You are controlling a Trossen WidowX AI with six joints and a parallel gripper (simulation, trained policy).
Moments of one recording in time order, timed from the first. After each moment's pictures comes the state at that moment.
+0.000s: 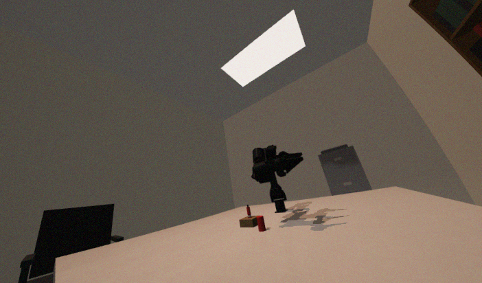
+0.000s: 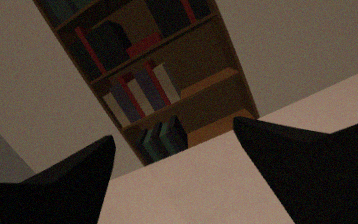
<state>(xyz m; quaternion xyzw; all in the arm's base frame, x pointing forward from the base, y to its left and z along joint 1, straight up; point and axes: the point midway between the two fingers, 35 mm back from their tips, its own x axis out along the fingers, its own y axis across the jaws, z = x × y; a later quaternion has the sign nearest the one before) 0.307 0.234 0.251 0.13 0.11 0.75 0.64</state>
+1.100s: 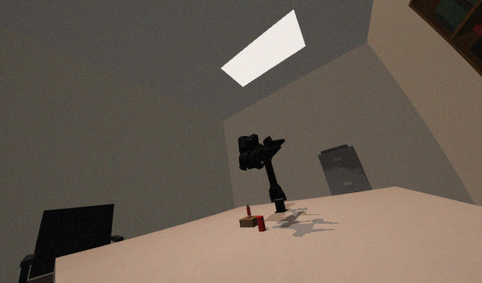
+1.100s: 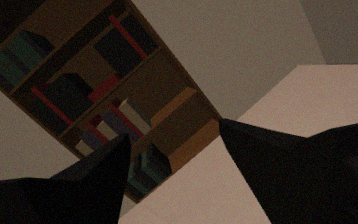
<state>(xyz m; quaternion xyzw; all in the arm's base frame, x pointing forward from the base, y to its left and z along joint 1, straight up) 0.378 0.196 0.304 0.21 0.16 0.64 0.72</state>
